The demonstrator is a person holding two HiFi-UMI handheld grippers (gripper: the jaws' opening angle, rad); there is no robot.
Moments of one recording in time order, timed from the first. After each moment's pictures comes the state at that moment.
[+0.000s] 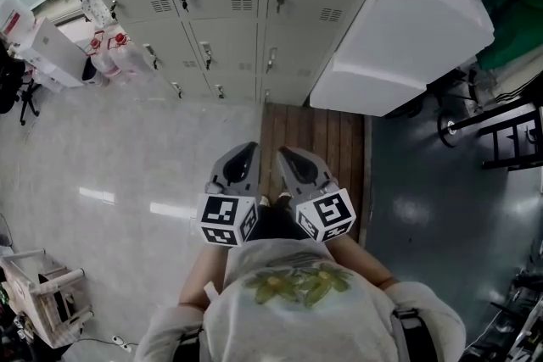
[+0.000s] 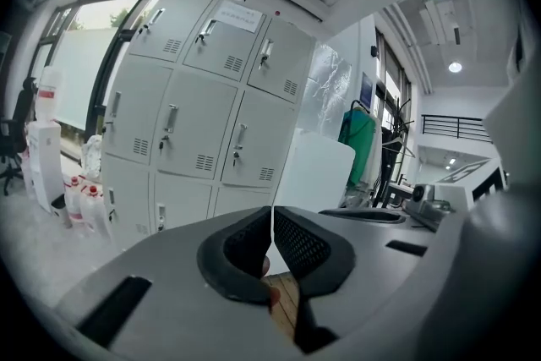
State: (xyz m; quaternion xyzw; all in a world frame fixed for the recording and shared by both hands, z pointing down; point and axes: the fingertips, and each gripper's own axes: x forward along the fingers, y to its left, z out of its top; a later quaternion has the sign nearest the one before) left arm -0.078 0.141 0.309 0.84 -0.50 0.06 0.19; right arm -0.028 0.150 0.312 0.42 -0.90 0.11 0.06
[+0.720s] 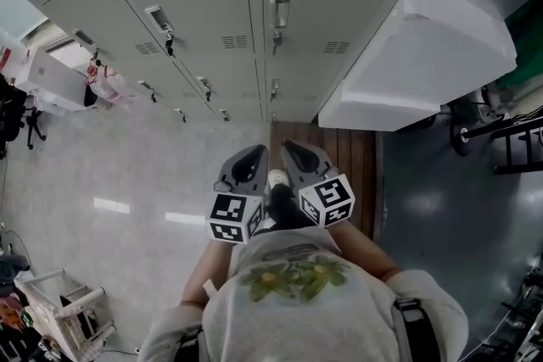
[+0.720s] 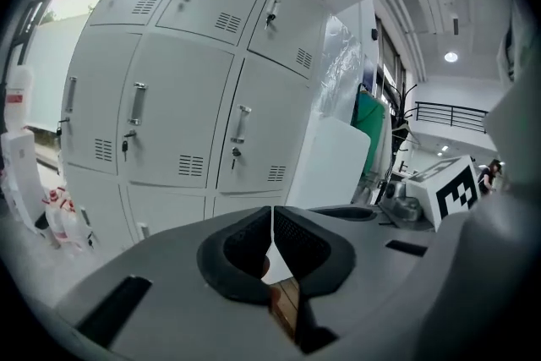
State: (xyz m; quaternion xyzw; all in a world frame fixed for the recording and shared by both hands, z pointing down) left arm -0.057 -0.025 0.339 0.86 -0.47 0.11 0.19; right arm -0.014 -0.035 0.362 0.42 -0.89 0.15 0.08
